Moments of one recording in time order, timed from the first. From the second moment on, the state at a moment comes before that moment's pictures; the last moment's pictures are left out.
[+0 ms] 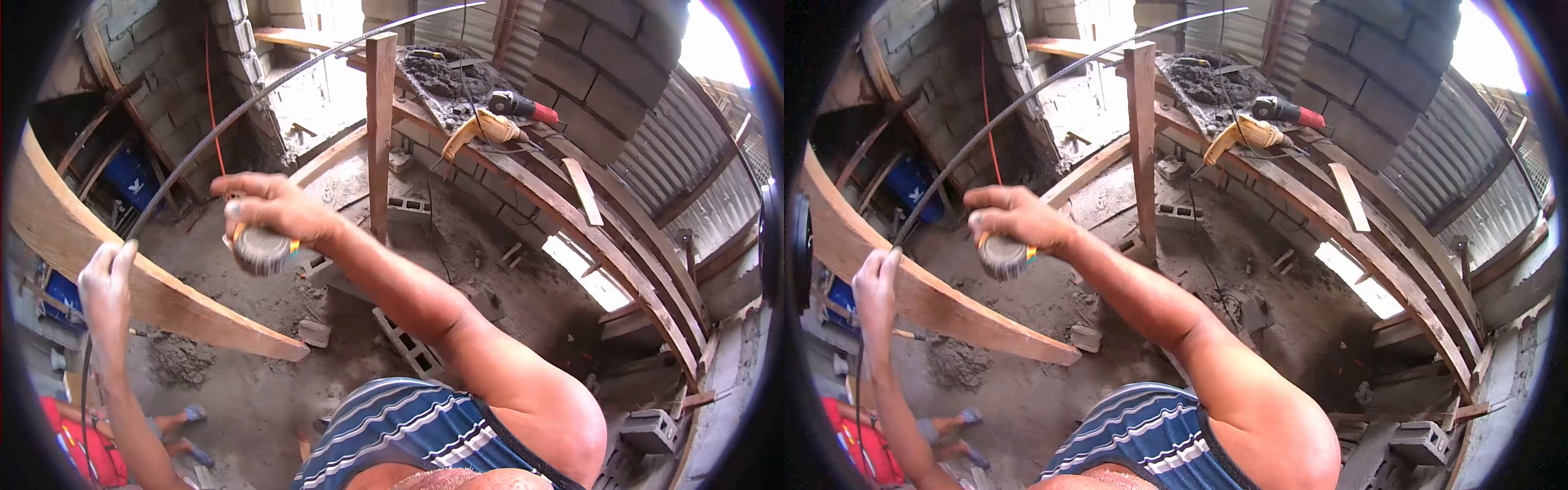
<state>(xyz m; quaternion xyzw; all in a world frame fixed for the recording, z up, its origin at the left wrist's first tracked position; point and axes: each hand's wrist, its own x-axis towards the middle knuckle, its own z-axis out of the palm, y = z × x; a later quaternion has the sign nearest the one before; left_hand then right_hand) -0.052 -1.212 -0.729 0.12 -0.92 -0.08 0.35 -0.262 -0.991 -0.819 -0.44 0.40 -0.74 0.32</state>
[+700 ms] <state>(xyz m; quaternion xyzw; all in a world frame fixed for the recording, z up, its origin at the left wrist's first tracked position) -0.372 -1.071 -0.617 0.04 -0.97 -0.04 0.25 -0.268 -0.985 -0.793 -0.45 0.45 -0.73 0.26</state>
